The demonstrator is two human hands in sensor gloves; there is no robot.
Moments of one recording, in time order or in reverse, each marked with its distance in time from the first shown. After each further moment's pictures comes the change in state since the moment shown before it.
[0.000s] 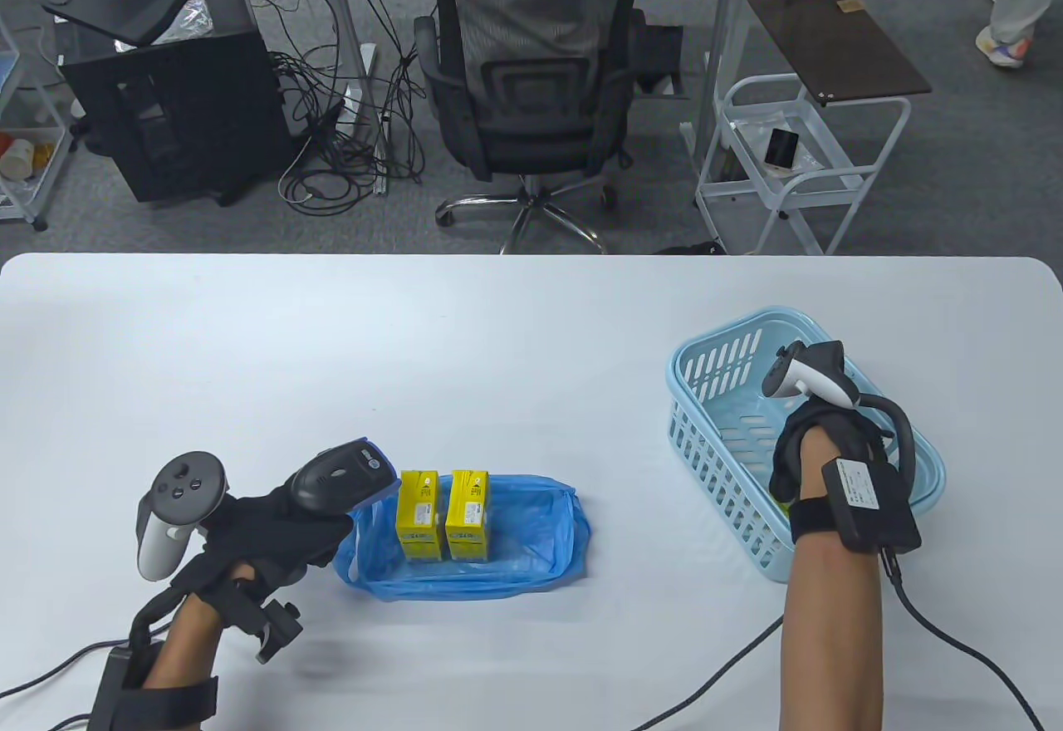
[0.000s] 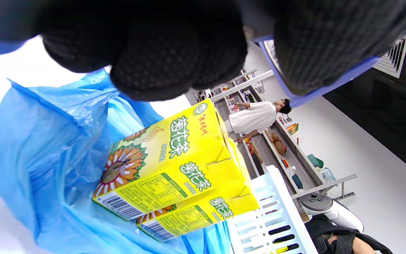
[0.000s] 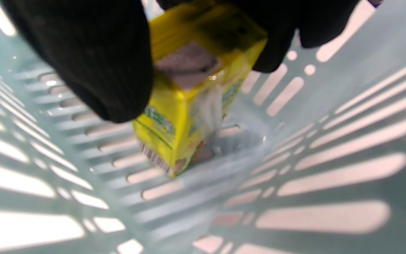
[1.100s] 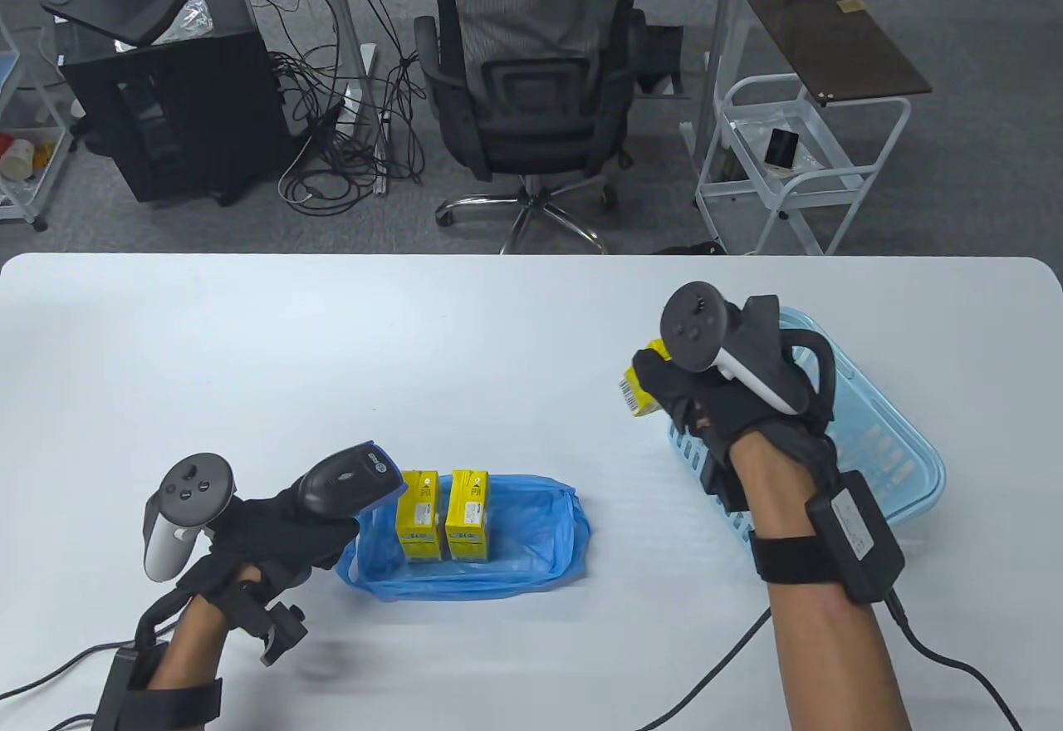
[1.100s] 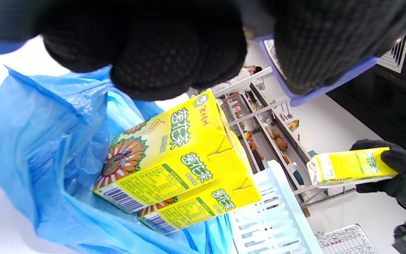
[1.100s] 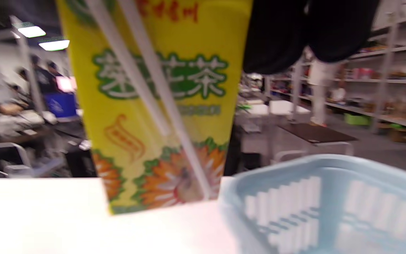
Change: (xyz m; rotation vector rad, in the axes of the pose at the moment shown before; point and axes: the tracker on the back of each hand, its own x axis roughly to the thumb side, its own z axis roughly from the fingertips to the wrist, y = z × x) left_hand 0.000 -0.006 -0.002 -0.011 0.000 -0.008; right_hand 0.080 -0.063 0.195 -0.853 -0.601 -0.204
